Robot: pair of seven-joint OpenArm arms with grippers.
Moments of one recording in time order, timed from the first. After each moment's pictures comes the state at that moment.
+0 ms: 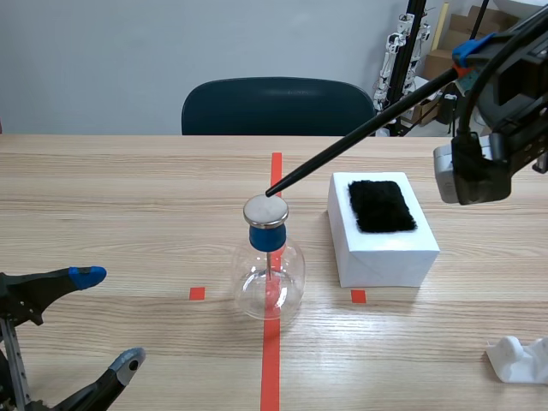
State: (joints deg) left arm 14.8 -29.9 10.6 55.3 19.2 -35.4 -76.6; right arm -14.6 45.4 -5.3 109.4 -80.4 -3.7 8.2
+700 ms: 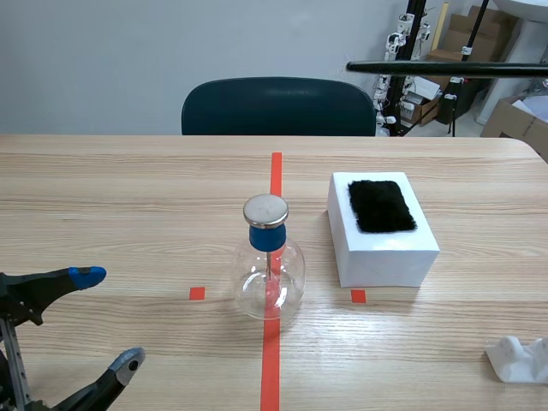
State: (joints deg) left arm 14.8 -29.9 10.6 55.3 19.2 -35.4 -76.6; right arm -34.0 46.6 17.4 109.4 -41.8 -3.7 8.7
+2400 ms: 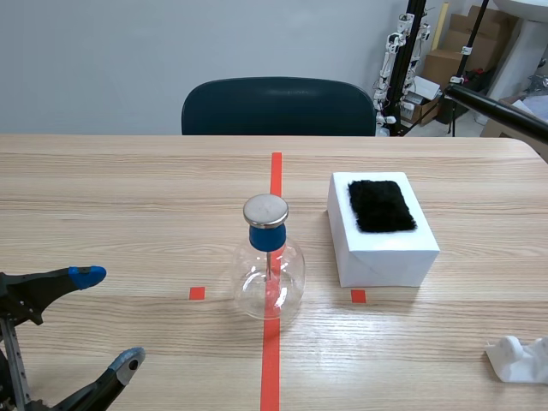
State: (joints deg) left arm 14.8 -29.9 10.6 55.3 19.2 -35.4 -76.6; right arm -57.4 28.6 29.9 109.4 -30.3 -10.0 24.3
